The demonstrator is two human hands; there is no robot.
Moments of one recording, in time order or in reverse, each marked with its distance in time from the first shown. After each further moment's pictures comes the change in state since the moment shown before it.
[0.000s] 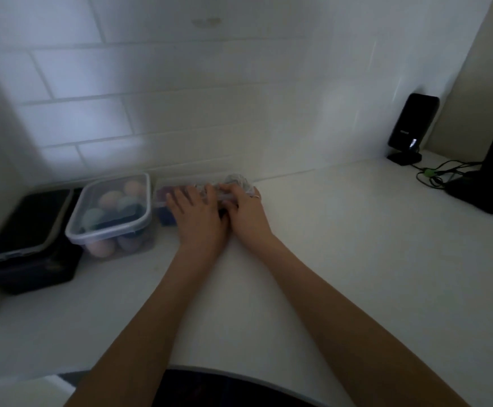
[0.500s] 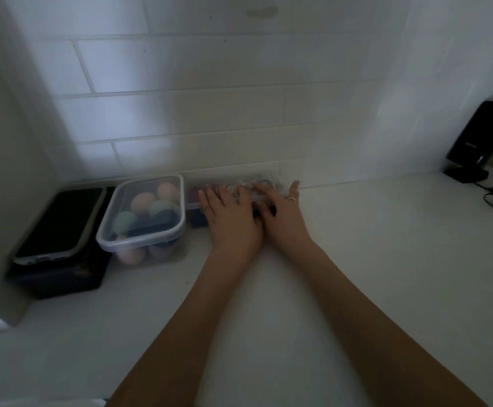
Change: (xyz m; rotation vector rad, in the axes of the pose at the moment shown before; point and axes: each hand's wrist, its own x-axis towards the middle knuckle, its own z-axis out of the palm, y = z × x) left_hand 0.025 -0.010 0.005 -0.042 -0.043 0.002; right_hand 0.028 0.003 0.005 -0.036 -0.076 -0.014
